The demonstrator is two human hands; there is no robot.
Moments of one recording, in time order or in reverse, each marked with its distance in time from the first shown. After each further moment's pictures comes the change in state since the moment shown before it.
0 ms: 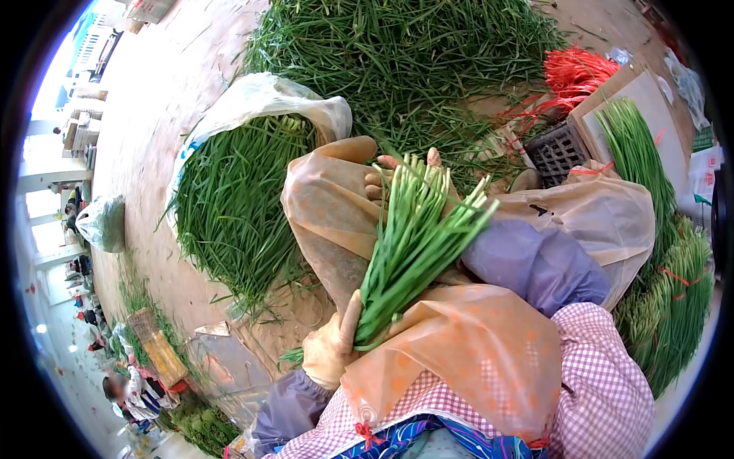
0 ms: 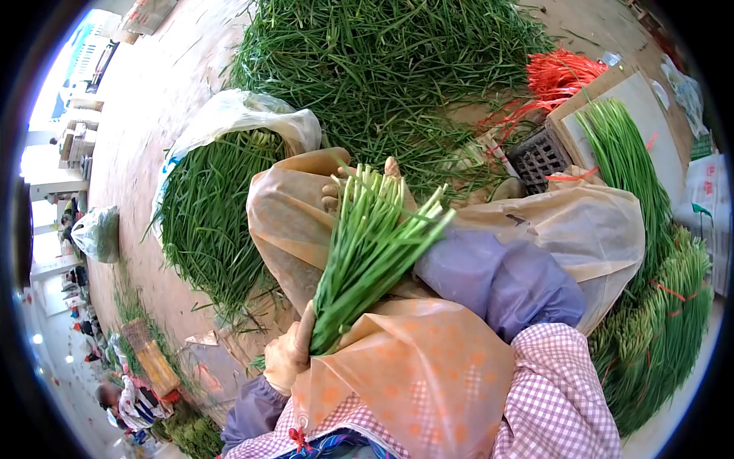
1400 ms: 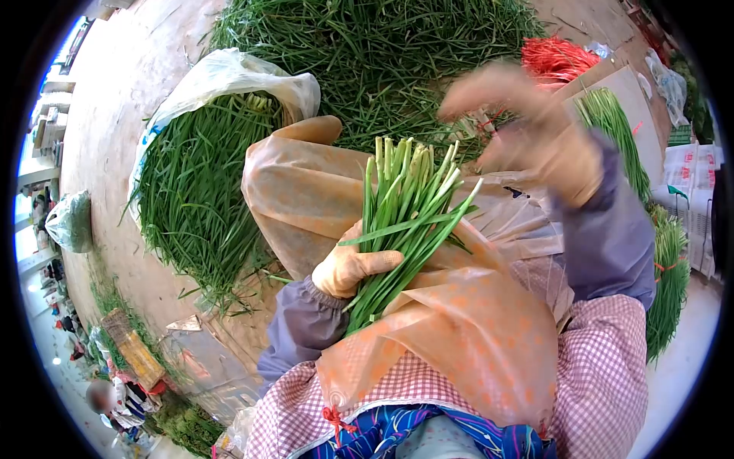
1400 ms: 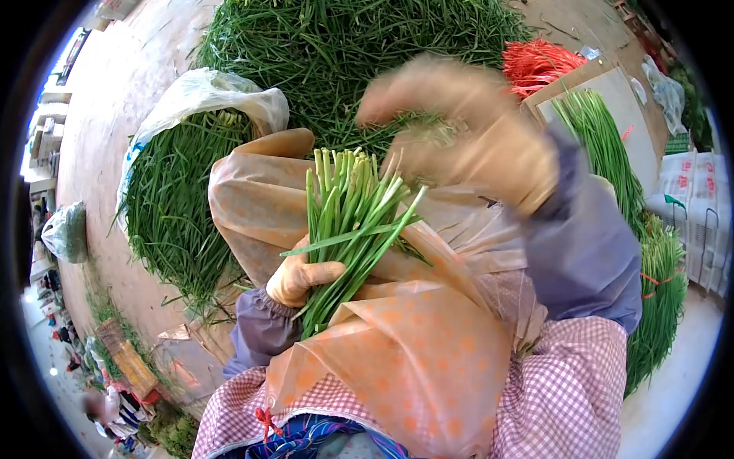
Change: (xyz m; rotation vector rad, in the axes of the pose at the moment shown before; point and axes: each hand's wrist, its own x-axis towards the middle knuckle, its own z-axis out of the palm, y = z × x) left_hand 0.123 0.032 0.000 -1.687 -0.506 0.025; right_hand -0.039 -0.067 0.250 1.618 0.263 0.029
